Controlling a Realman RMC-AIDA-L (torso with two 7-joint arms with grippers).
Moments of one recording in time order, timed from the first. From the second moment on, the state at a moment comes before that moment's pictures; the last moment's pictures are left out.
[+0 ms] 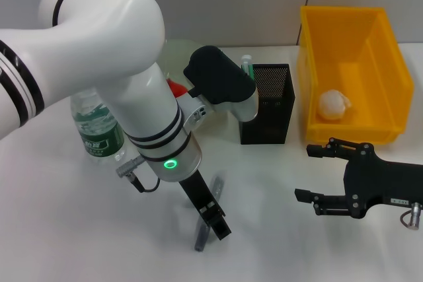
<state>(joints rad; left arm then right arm) -0.97 -2.08 1.81 0.87 2.37 1.32 -2.68 0.39 2.06 -0.88 -0.68 -1.82 -1.49 0.99</state>
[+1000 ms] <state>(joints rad) -0.98 -2.08 1.81 0.87 2.37 1.31 -2.66 0.39 2.06 -0.88 -0.68 -1.82 -1.49 0.99</state>
